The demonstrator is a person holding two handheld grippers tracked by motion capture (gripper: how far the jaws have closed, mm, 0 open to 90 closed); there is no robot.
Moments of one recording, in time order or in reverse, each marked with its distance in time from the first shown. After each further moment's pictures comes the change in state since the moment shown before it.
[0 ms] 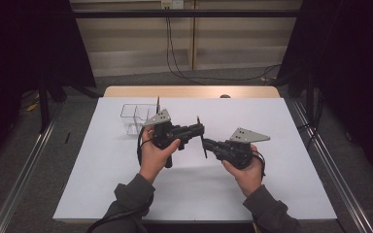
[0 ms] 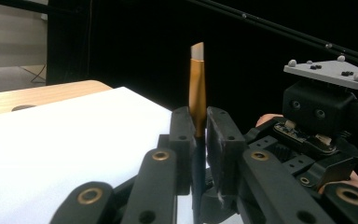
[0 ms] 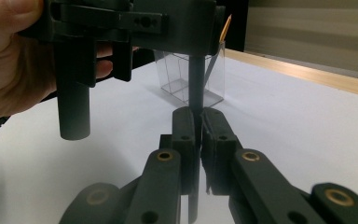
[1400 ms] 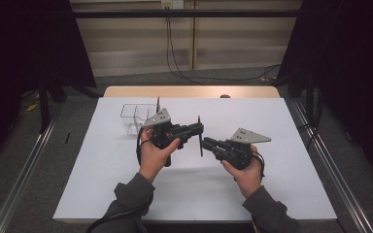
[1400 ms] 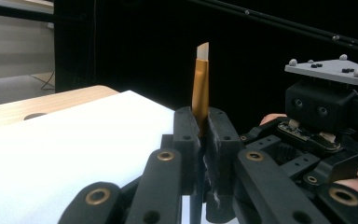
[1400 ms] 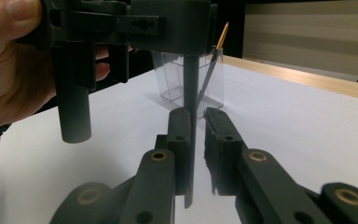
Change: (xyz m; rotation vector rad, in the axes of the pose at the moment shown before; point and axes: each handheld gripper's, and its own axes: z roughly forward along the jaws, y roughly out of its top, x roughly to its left) left arm -0.002 0.004 -0.004 0.011 0.032 0.058; right arm 0.000 -0.002 0.000 -0.039 -0.007 0.024
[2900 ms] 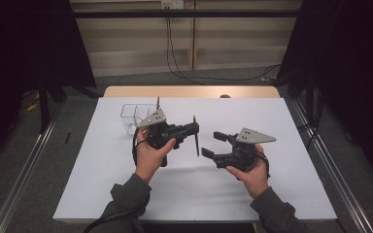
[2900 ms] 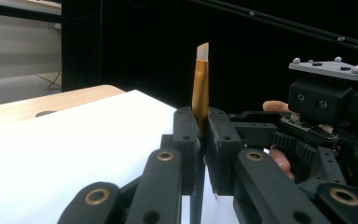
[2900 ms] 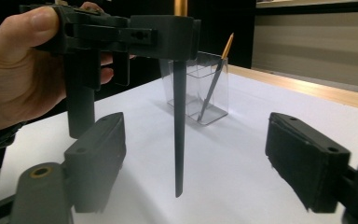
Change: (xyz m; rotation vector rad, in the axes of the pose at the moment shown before) left arm 0.004 -0.001 -0.010 -0.002 0.018 0.000; right arm -0.009 -0.002 -0.007 -0.033 0.061 -0.013
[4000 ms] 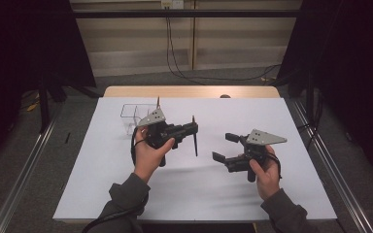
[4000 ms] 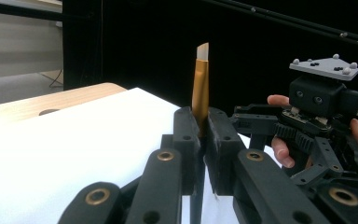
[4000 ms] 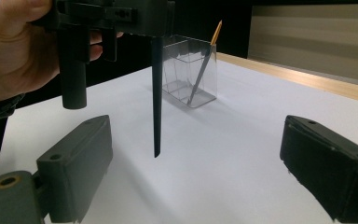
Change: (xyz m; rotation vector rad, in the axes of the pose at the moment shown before) left arm -0.001 0.003 -0.003 0.013 0.010 0.002; right arm -0.013 -0.004 -0.026 0.040 -0.016 -0.027
